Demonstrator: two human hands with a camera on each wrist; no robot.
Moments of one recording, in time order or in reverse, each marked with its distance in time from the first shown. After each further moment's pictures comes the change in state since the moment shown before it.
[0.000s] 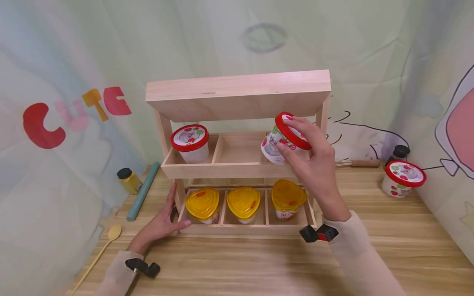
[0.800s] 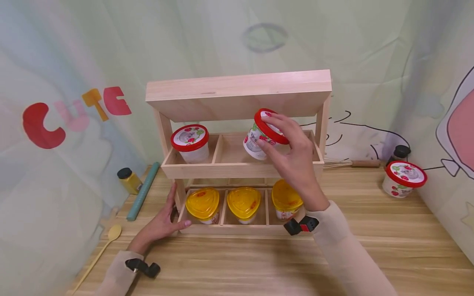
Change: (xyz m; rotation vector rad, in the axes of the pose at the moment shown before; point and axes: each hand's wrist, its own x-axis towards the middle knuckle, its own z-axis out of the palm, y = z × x) left_hand 0.001 -0.004 0.000 0.002 -0.003 0.005; right_hand 0.014 0.000 0.035 0.016 -0.051 -0.004
